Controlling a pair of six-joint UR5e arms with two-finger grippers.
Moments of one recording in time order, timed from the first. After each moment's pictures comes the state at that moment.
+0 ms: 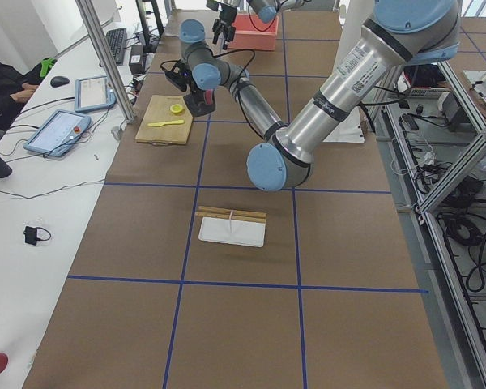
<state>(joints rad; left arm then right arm) -0.93 -2.35 -1.60 -1.82 -2.22 -2.11 0.80 -1.15 1.94 -1.16 1.97 0.62</state>
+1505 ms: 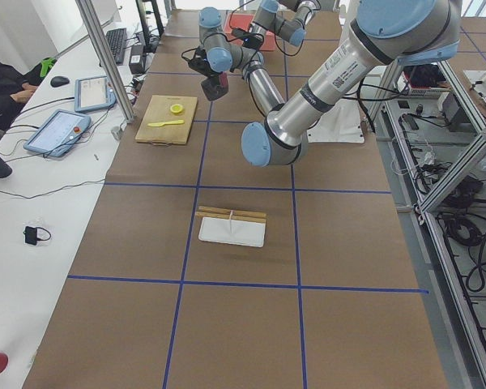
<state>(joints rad) -0.78 -2.49 -1.55 -1.77 -2.13 -2.37 0.50 -1.11 1.94 -1.04 1.60 0.65</state>
